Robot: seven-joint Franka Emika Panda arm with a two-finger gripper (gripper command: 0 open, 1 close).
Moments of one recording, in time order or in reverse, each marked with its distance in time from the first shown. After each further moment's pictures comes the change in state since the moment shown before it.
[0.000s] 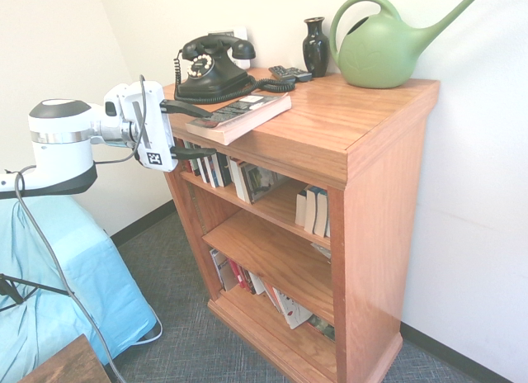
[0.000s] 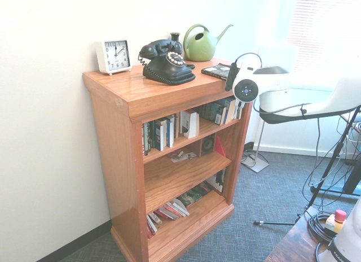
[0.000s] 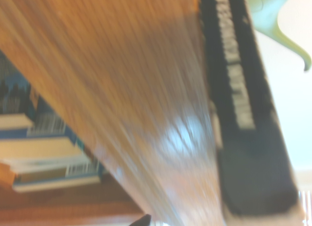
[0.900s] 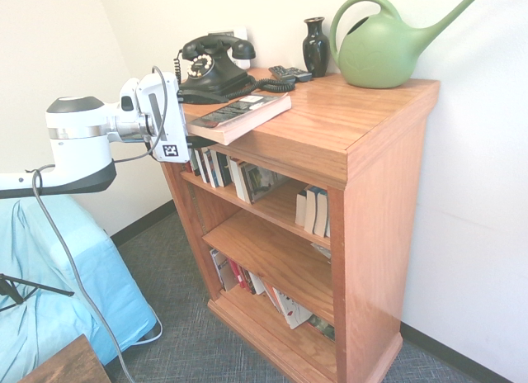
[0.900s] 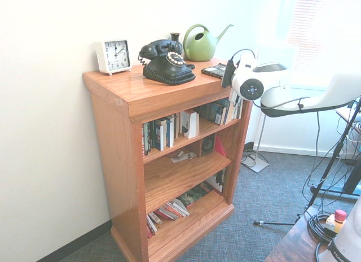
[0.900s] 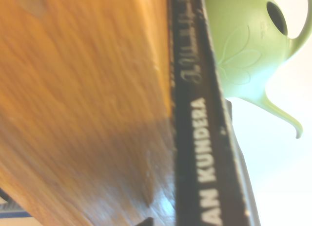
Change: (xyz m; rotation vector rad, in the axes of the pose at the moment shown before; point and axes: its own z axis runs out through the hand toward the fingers) arm 0.016 0.000 0.024 0.088 0.120 0.011
